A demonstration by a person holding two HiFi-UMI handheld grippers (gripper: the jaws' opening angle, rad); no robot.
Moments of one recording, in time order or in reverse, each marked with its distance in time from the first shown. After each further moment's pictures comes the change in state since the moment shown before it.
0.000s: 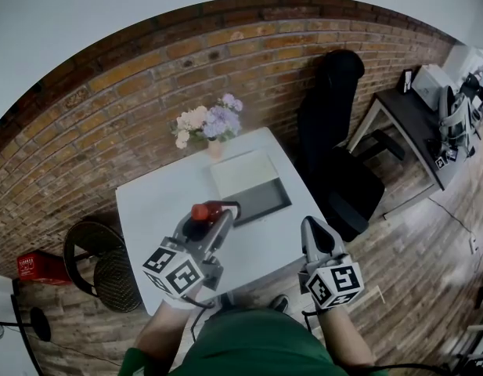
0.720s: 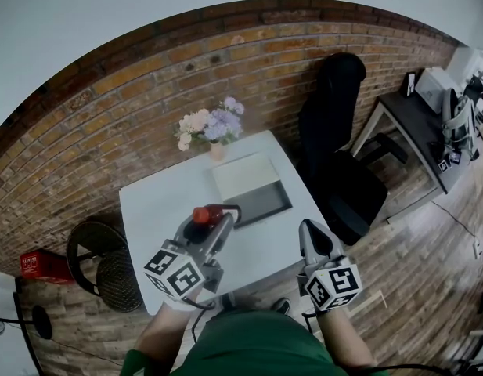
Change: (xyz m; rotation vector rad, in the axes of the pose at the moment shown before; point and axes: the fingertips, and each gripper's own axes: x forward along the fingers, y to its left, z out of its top) left arm 0.000 -0.011 -0.003 0.022 0.006 0.019; right arm -0.003 -0.002 -0.002 0.011 -0.002 0.041
